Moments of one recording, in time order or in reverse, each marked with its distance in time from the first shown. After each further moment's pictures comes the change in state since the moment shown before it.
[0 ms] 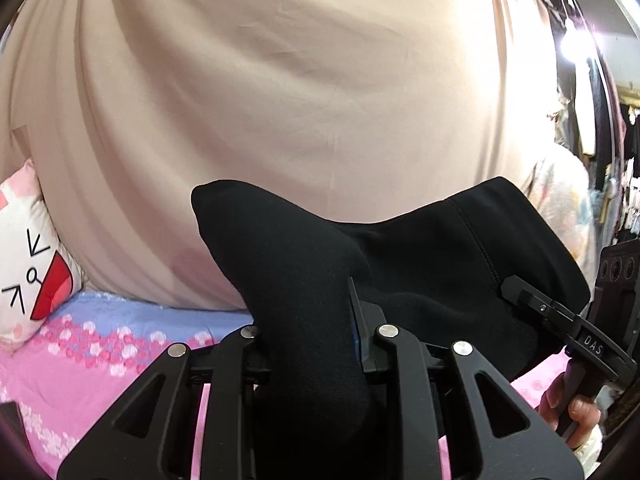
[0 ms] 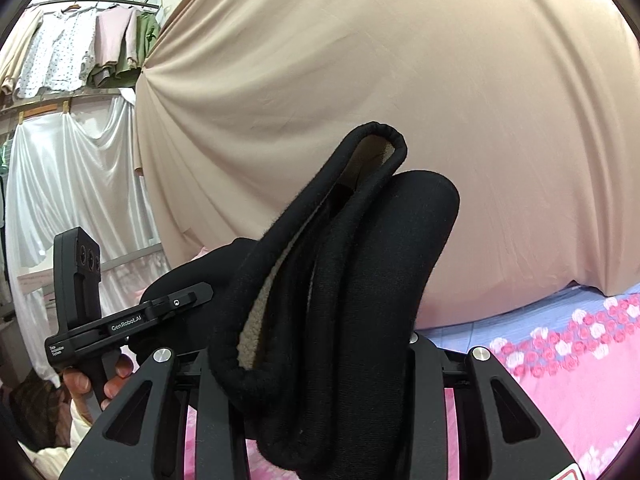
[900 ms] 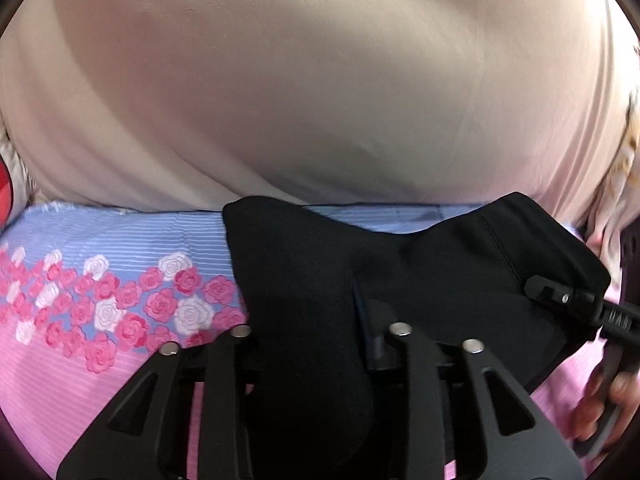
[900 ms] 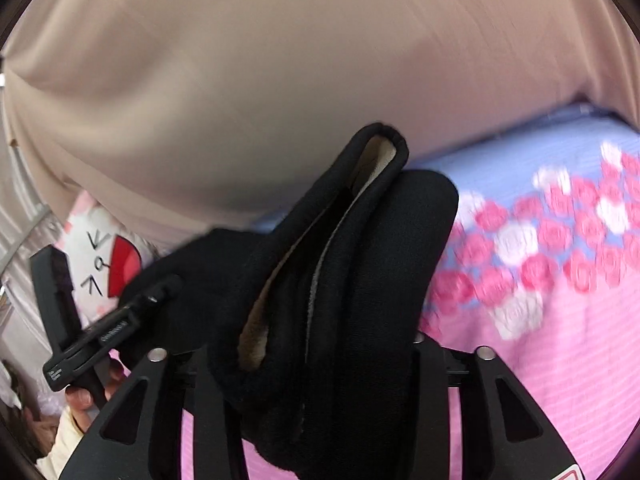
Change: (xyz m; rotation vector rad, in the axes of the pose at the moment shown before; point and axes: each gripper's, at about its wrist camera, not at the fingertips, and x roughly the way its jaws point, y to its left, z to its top) left arm 0.245 0.072 -0.146 -0.033 0.279 0.109; right arm 0.195 -0.192 -0.145 0.250 0.429 -0.193
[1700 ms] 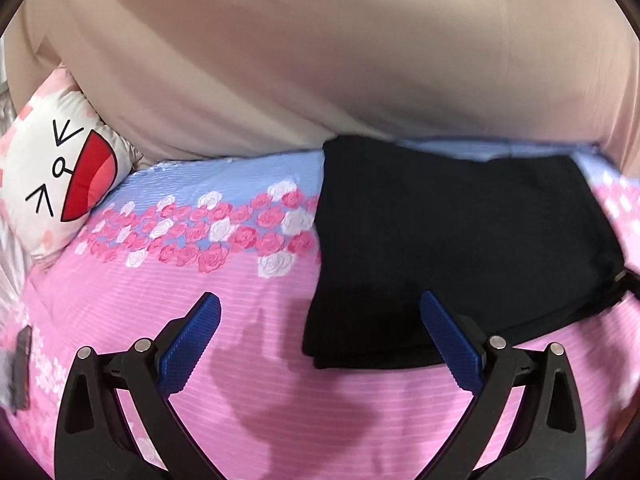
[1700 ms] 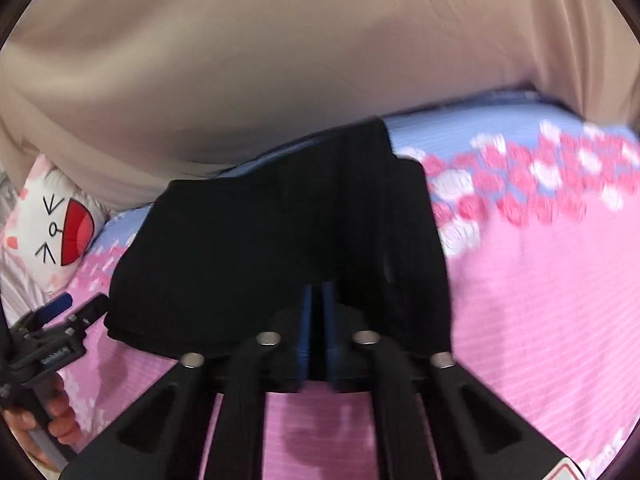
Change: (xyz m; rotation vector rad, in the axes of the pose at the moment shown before) left arm -0.042 -0.021 -0.031 0.013 0.179 0.383; right arm -0.031 0.005 -0.043 -0.022 0.048 -0.202
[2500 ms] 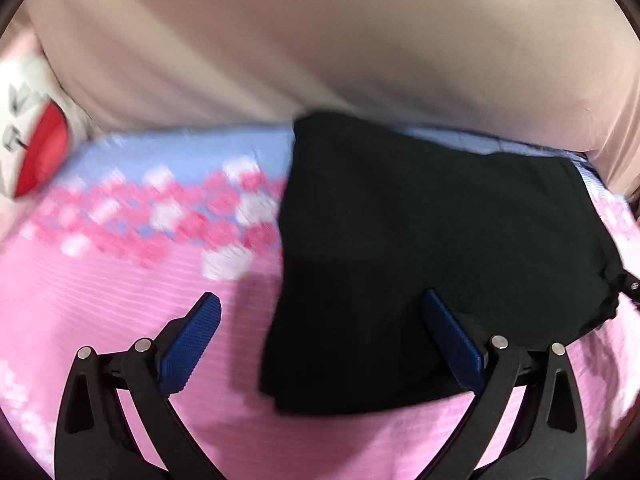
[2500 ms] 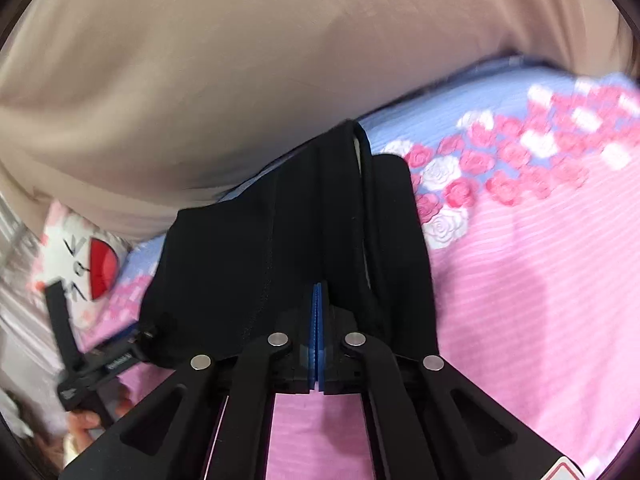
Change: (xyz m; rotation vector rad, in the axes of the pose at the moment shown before) left arm 0.029 0.000 0.010 -0.047 0.009 -0.137; right arm -0.014 -0.010 0.002 0.084 -0.015 0.052
